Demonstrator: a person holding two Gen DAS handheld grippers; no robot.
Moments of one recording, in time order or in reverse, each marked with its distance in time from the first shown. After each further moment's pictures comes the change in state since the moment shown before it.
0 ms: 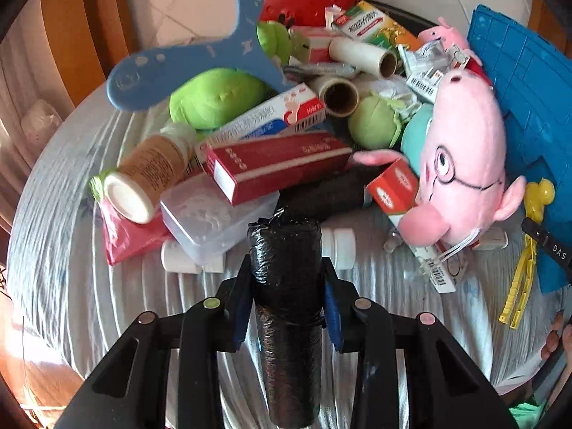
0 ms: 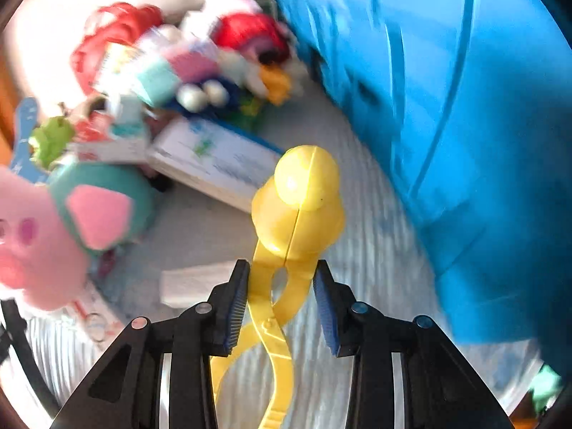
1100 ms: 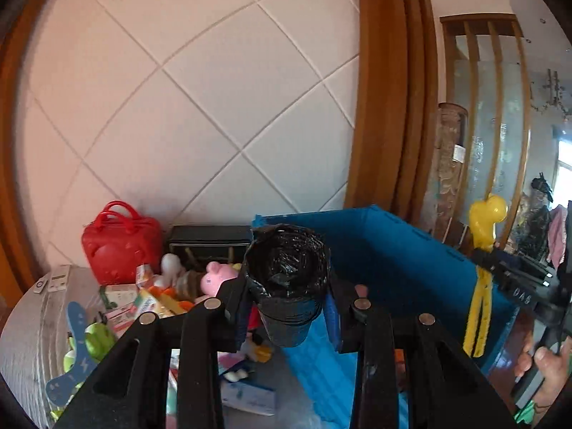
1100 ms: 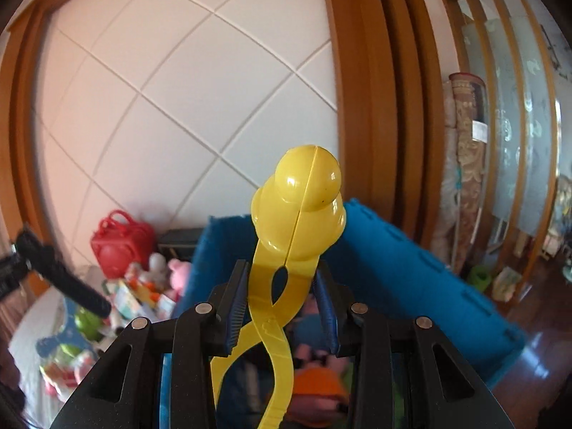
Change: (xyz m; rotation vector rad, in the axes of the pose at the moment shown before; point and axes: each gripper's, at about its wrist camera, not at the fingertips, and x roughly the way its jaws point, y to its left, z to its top) left arm -0.246 -0.274 0.216 0.270 -0.595 -0.421; right arm -0.274 -0.145 0.210 0.001 -0.566 -0.014
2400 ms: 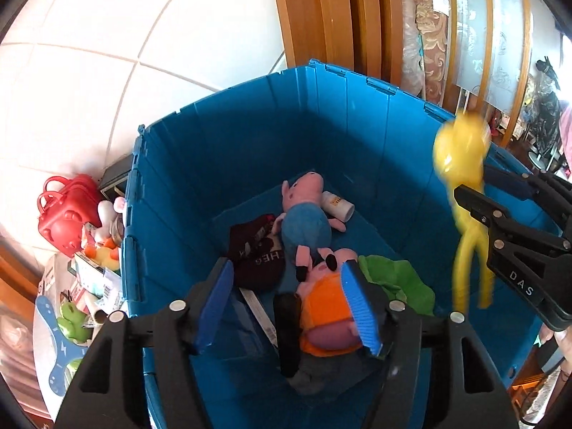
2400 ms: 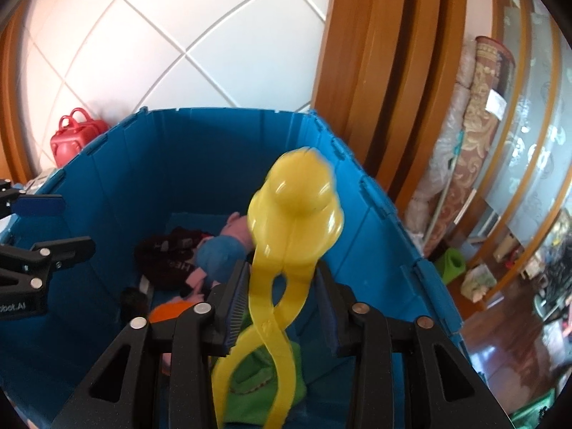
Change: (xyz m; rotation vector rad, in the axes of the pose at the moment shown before) left arm 0.157 -0.184 -0.063 0.243 0.503 0.064; right arm 0.093 -0.142 -0.061 -0.191 0.294 -0.049
